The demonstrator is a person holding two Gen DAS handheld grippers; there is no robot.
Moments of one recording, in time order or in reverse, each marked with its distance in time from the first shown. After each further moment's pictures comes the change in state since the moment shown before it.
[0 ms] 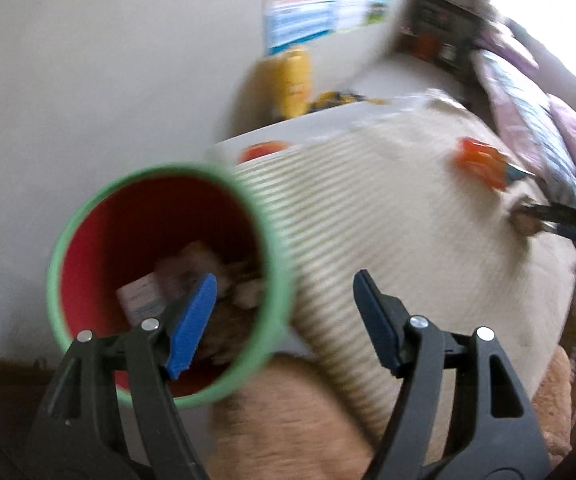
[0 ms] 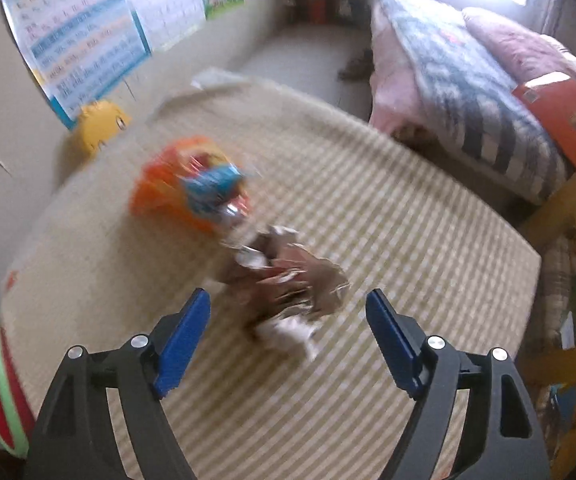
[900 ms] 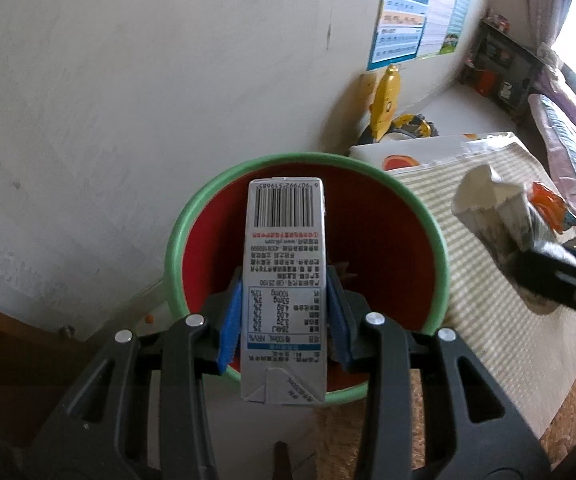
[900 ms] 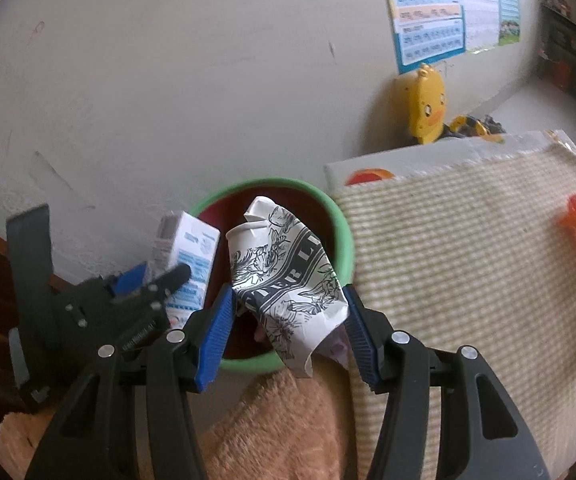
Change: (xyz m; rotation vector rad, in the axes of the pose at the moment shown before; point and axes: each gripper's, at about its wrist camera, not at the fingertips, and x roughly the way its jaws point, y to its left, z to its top) left arm -0.021 0.144 -0.034 -0.212 -0.018 0.156; right arm -0.123 0.307 -0.125 -0.562 0.035 0.599
